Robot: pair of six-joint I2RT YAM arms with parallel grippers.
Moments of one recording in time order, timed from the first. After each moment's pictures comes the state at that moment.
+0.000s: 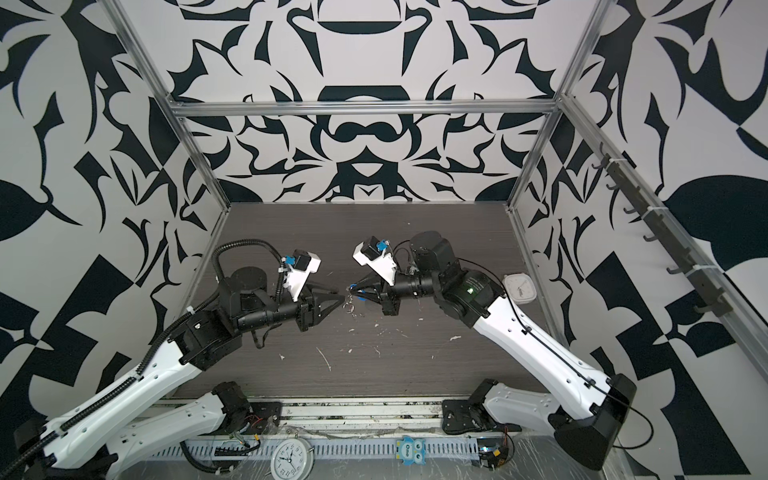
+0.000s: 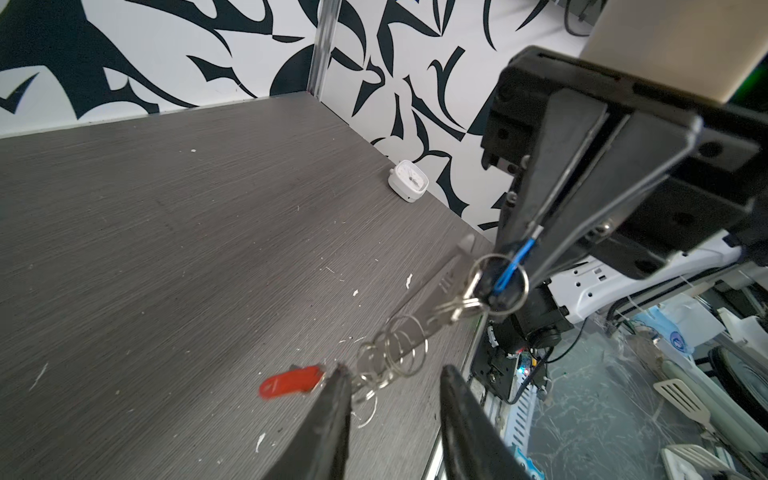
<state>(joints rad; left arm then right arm) -0.83 0.86 0.88 -0.32 0.36 -0.31 0.72 1.13 1.21 -0.52 -0.72 -0.07</state>
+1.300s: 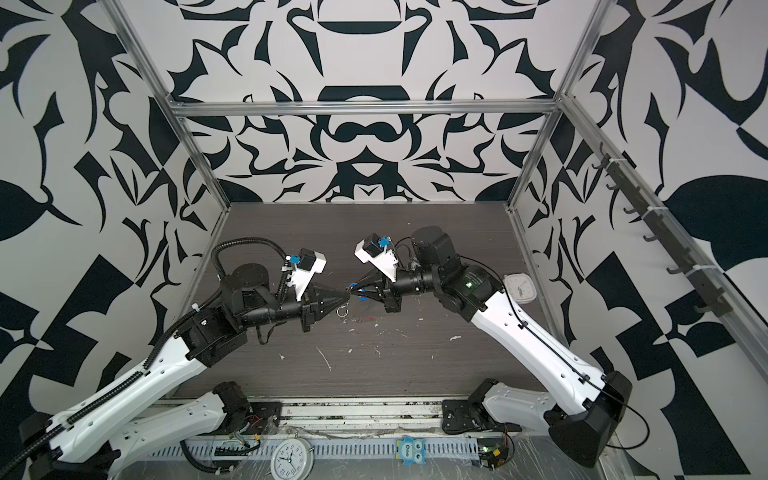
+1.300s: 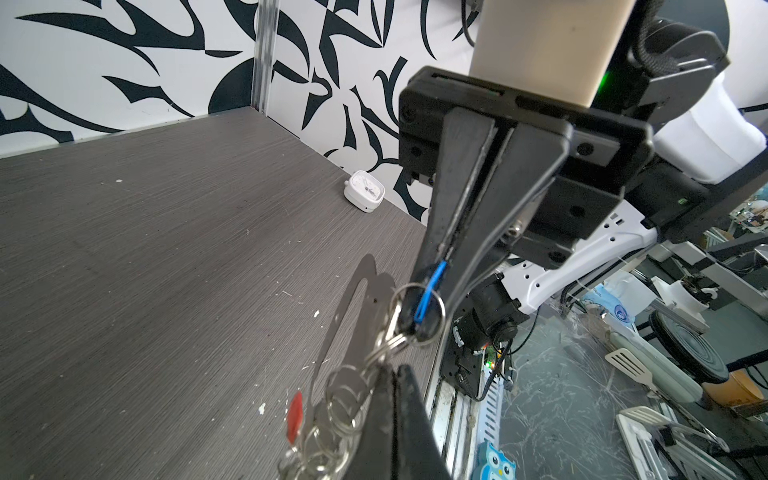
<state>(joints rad) -0.83 0.89 0.88 -0.23 0.48 -0.30 0.68 1.16 1.22 -0.51 -0.82 -0.08</state>
